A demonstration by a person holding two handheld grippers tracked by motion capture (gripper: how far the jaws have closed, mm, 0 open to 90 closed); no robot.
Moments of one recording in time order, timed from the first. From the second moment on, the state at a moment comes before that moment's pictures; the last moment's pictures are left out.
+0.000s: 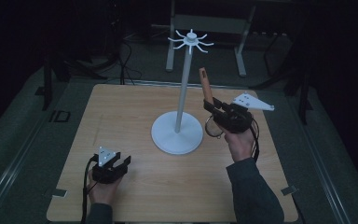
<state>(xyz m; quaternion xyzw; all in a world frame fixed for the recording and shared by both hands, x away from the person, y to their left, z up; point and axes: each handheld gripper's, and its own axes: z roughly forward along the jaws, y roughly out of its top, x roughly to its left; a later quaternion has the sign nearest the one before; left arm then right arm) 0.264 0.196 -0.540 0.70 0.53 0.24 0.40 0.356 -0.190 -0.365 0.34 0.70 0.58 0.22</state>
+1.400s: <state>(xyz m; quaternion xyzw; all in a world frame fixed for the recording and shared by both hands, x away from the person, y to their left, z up) 0.263 0.196 -0.540 0.70 0.54 0.24 0.41 0.352 -0.192 -0.331 0.34 0.66 0.64 0.22</state>
